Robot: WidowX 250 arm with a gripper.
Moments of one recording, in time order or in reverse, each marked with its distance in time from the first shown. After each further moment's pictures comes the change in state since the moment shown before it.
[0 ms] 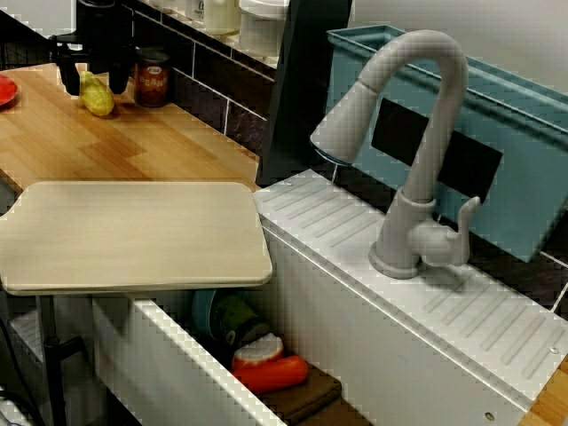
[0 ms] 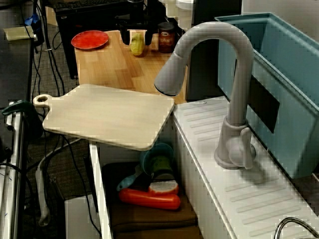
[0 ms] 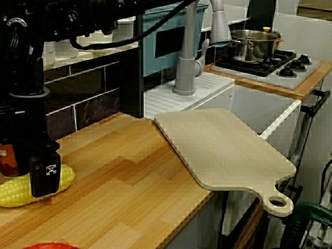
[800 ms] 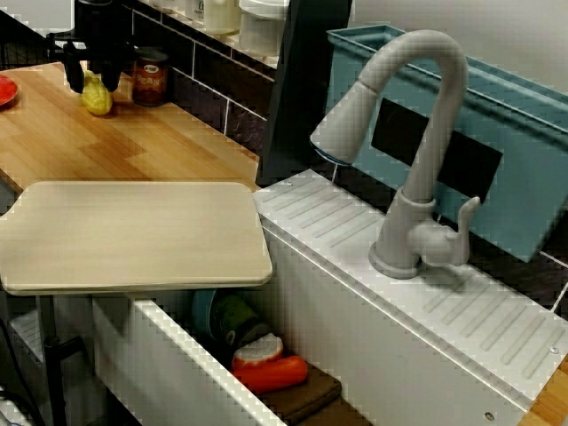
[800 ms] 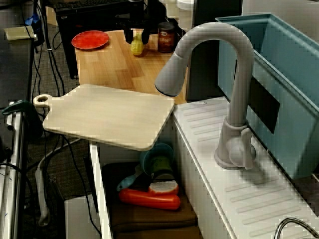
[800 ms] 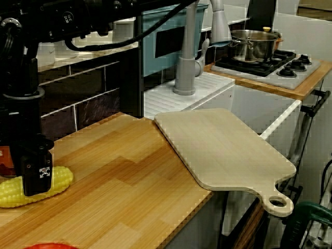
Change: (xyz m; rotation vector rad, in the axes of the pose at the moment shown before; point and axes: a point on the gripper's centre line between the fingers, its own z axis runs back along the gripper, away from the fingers) arm 0.004 -0.001 -0.001 -0.012 0.002 -0.026
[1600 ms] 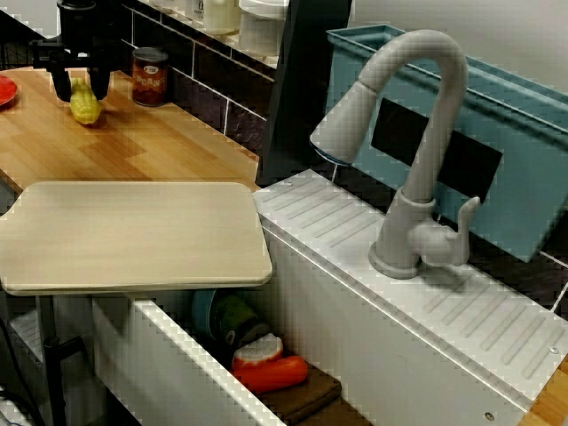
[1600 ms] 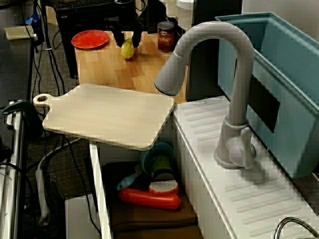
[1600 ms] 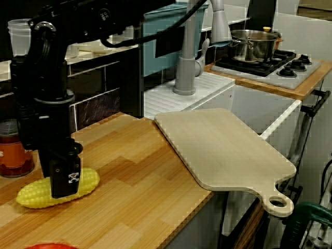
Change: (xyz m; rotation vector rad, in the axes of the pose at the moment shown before) arm -0.025 0.024 0.005 -0.041 0.010 -0.055
